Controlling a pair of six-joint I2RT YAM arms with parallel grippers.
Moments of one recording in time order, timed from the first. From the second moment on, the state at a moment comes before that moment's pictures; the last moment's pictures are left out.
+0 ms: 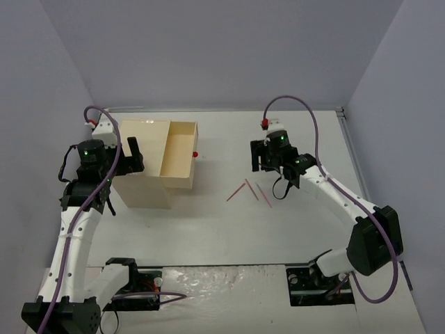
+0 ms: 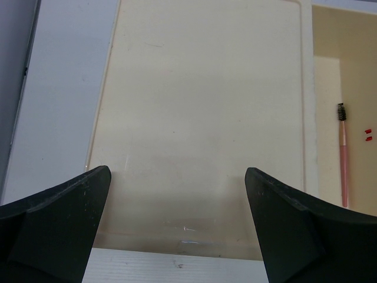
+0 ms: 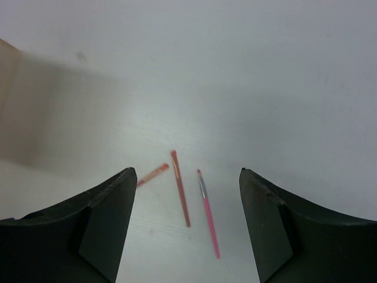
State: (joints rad) left arm -0.03 0.94 1.06 -0.58 0.02 -0.12; right arm 0.49 1.41 1.07 -0.33 0.15 0.23
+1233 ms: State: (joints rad) left arm -0.03 0.95 1.06 -0.57 0.02 -0.12; right arm 0.44 1.77 1.02 -0.36 0.03 0.10
